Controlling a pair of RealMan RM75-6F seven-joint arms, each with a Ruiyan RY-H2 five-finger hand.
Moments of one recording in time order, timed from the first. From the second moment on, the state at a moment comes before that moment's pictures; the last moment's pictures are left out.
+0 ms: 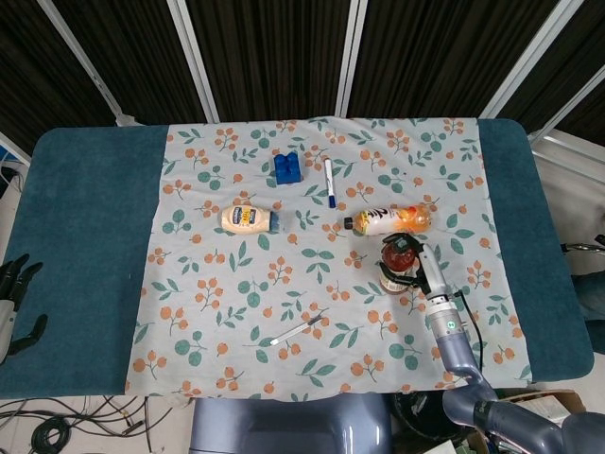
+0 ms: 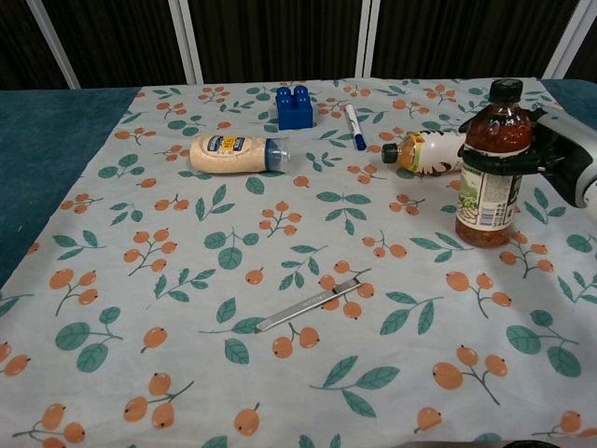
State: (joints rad) left arm -0.09 -1.01 -0.03 -1.70 1.45 1.43 0.07; right arm 0.51 -1.73 0.25 -1.08 -1.36 1.09 0.88
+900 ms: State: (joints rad) left arm -0.09 -1.01 -0.02 -1.71 1.44 1.42 0.09; right arm 0.38 -1.37 0.16 -1.34 -1.48 1.25 0.99
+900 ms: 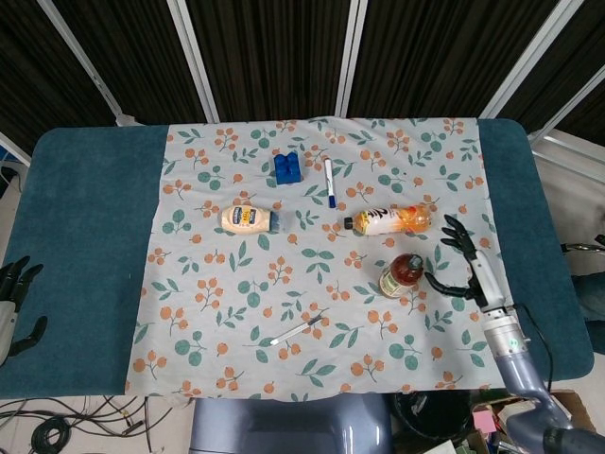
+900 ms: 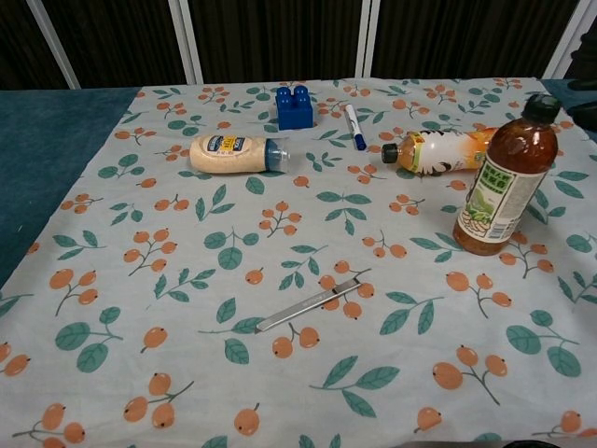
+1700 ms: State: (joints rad) left arm -0.09 -1.00 -0.02 -1.71 1.46 1.44 0.09; right arm 0.11 -1.08 0.02 -1.58 -1.60 1.56 -0.08
